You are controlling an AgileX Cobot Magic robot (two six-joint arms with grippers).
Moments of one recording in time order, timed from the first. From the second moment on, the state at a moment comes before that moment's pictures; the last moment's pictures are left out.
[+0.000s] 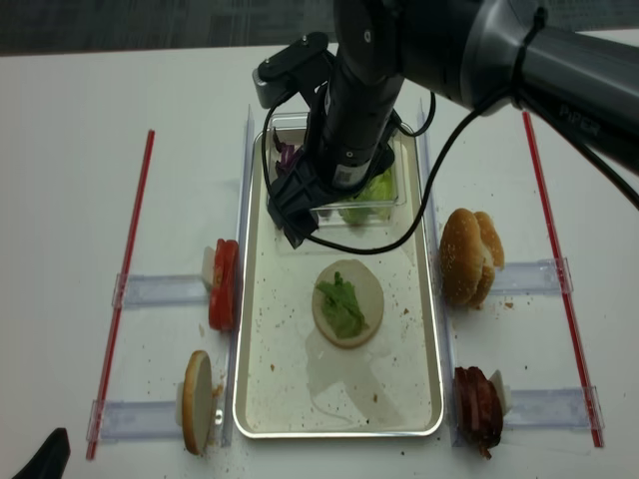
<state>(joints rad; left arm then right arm) -0.03 -0.02 -0.49 -0.01 1.19 -0.05 0.69 1.90 -1.58 0.22 1.07 -0.07</state>
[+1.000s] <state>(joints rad) -0.03 -0.02 -0.49 -0.01 1.19 -0.05 -0.03 1.90 -1.58 0.14 1.12 -0.06</state>
